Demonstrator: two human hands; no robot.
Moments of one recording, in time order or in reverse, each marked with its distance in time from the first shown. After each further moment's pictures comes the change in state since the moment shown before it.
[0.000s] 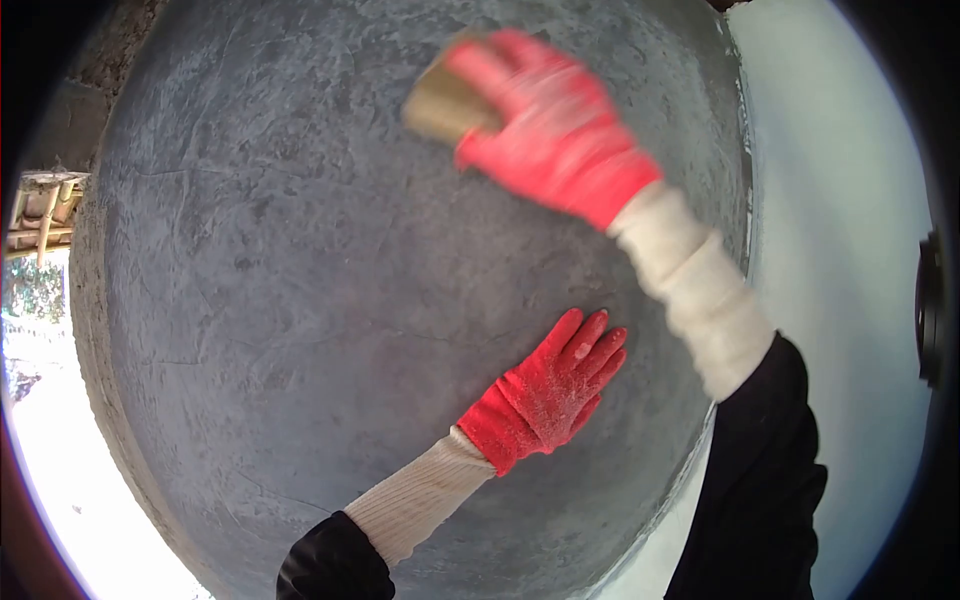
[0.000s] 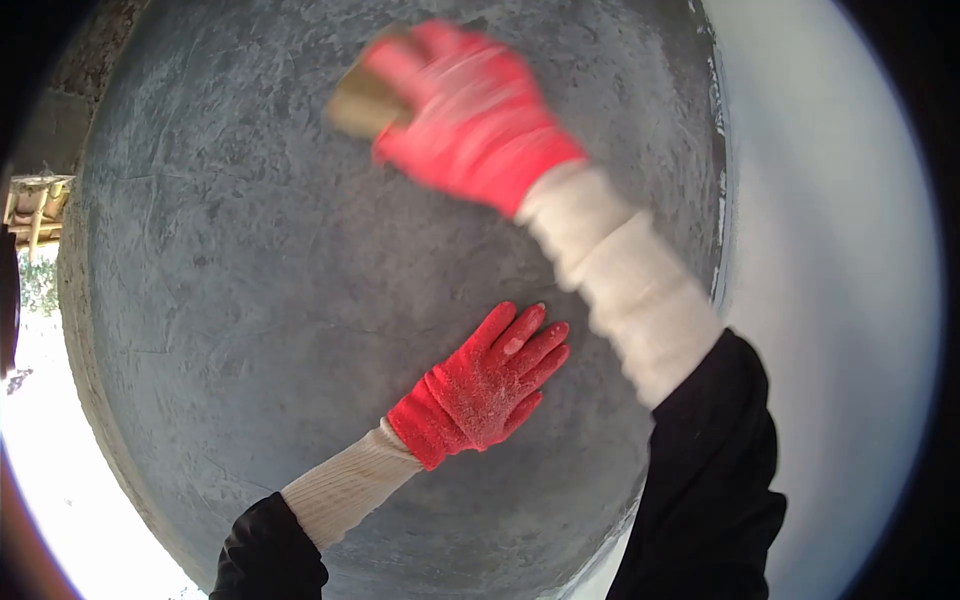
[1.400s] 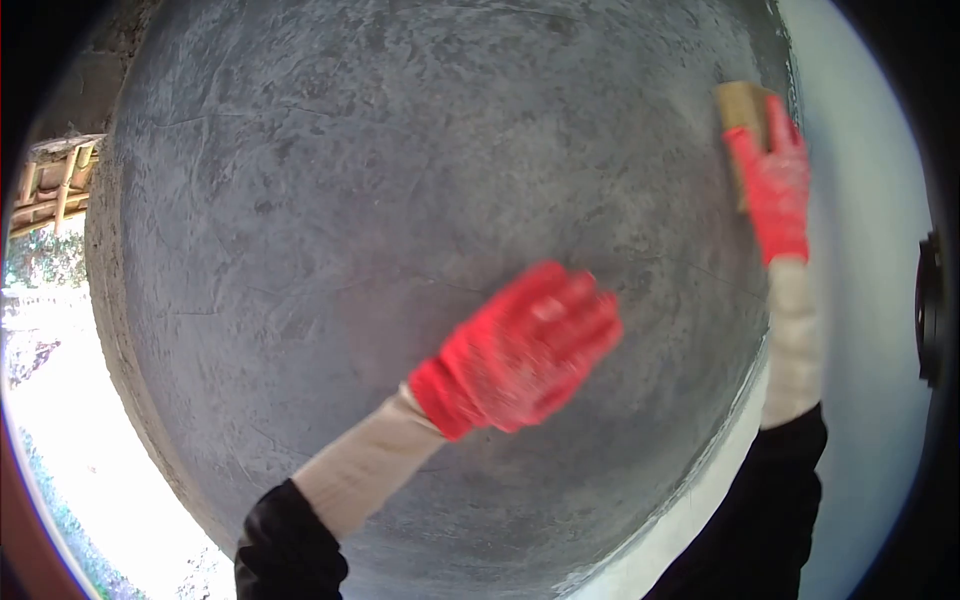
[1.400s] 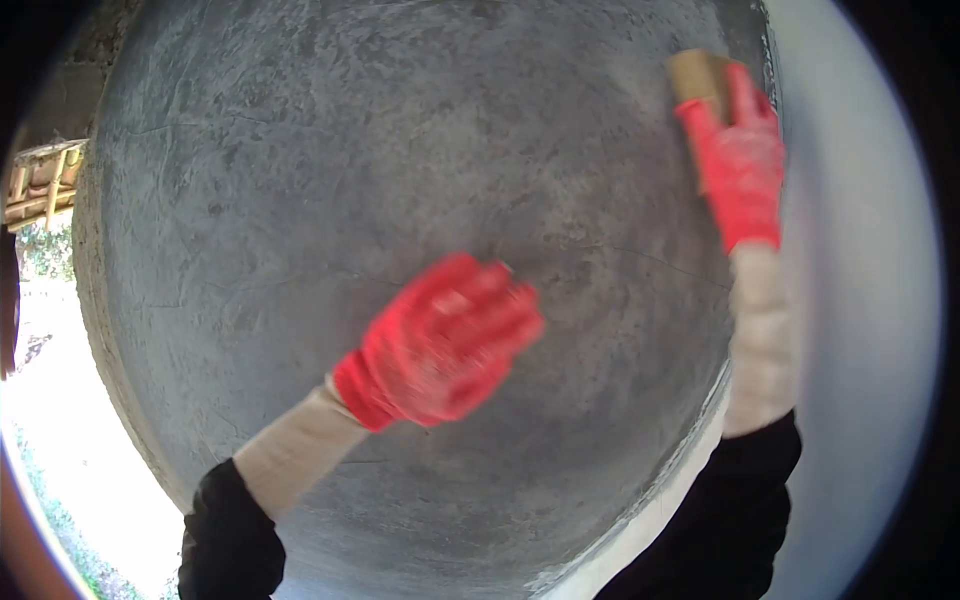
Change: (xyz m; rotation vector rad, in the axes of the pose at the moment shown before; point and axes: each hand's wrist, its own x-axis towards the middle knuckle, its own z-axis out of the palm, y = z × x) left_hand -0.051 -0.042 -0.018 -0.347 0.388 -0.013; right_hand -0.122 0.095 -0.077 -0.254 0.025 0.686
